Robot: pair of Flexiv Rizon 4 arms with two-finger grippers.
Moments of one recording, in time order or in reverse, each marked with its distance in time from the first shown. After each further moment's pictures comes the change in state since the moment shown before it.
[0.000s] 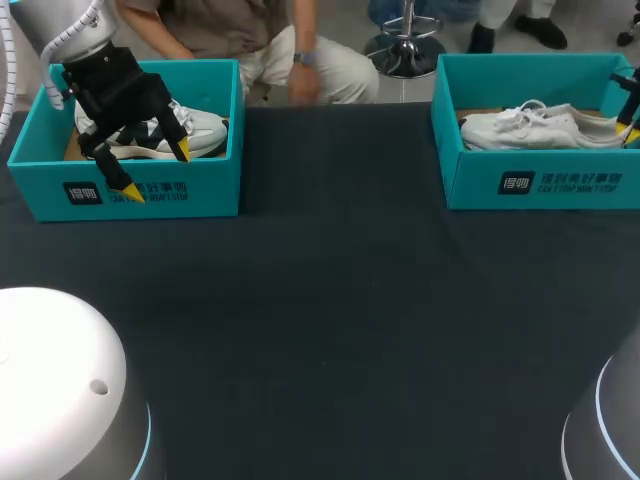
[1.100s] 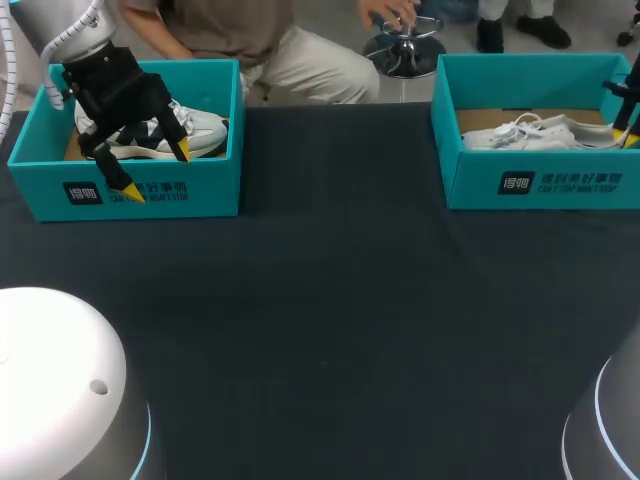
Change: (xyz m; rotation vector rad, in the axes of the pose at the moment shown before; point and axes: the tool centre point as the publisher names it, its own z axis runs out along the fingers) left arm 0.000 0.000 0.000 0.000 0.000 0.000; right arm -0.002 0.006 0.014 -0.018 -0.085 0.026
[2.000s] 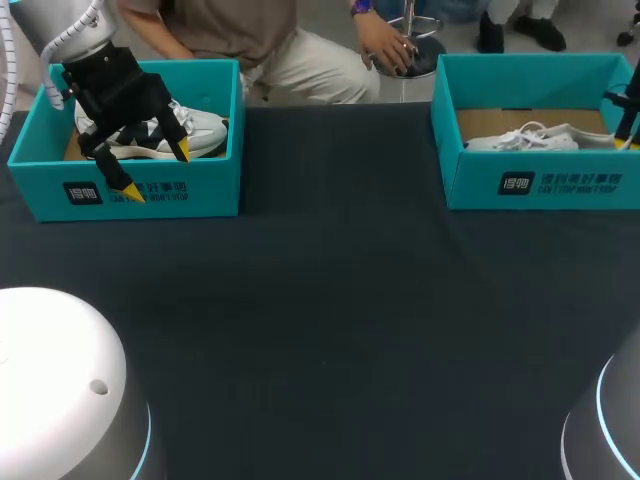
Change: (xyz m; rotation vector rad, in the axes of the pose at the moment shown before) left arm 0.000 0.000 0.000 0.000 0.000 0.000; right arm -0.009 0.003 0.018 0.016 -0.037 0.038
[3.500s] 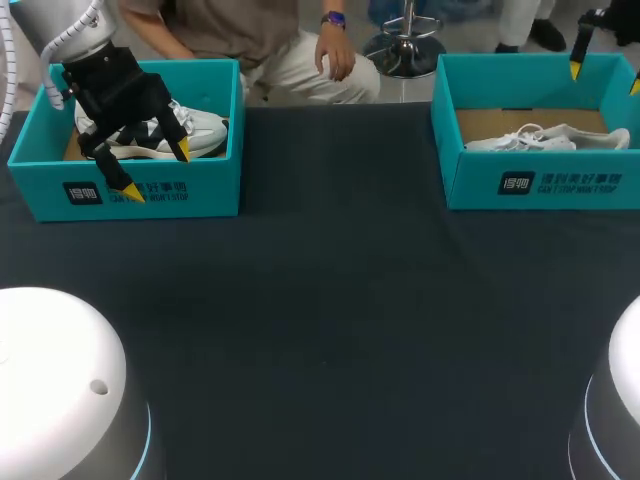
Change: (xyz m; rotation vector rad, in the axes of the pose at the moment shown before) left arm 0.000 0.000 0.000 0.000 0.000 0.000; right arm 0.071 -0.067 -0.137 -0.190 0.040 -0.093
